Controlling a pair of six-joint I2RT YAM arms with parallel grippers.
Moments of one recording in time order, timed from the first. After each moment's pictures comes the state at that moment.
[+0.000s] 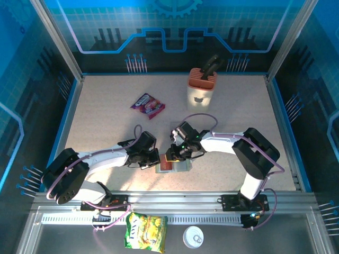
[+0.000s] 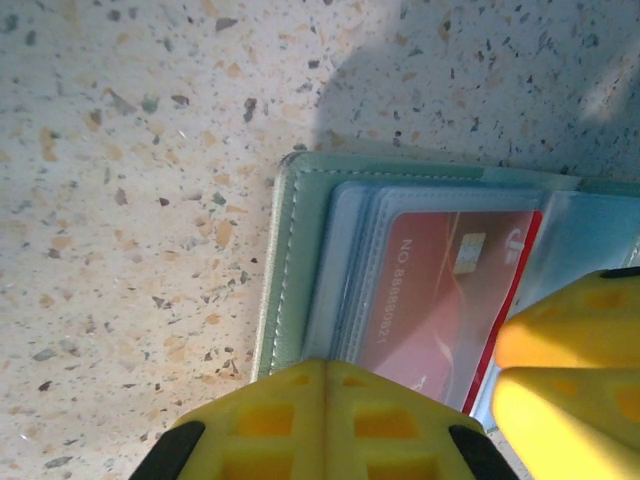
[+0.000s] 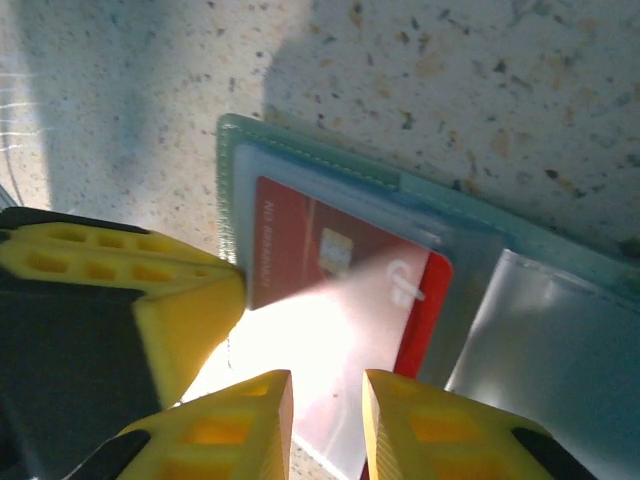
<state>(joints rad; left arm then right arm) -0.68 1.40 0.60 -0.32 0.23 -1.06 0.77 1.75 0.90 -0.25 -0.55 0.71</state>
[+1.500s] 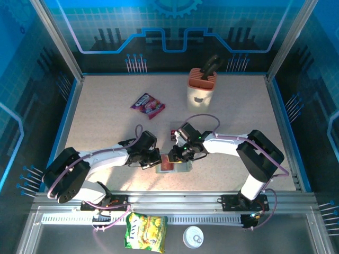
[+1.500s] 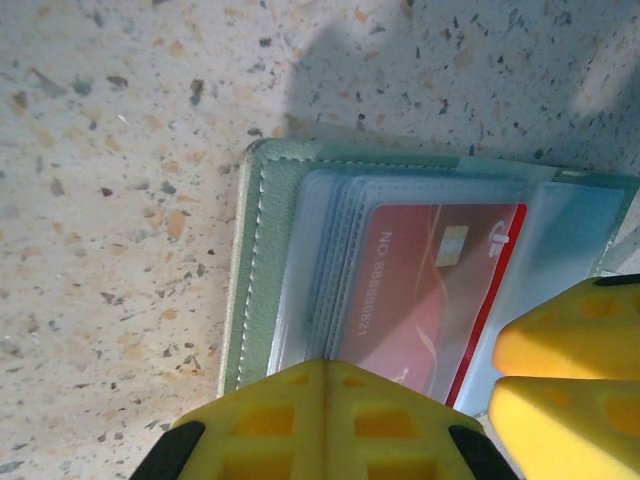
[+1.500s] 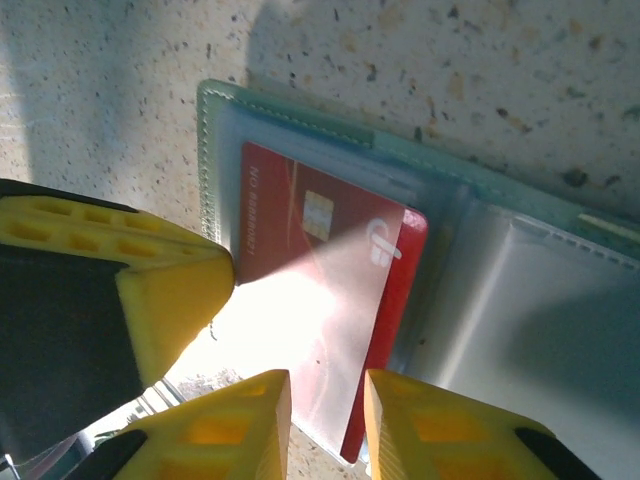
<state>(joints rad) -0.68 1.41 0.61 -0.30 0.28 -1.06 0.77 1.70 0.87 -0.29 -0.53 0.70</state>
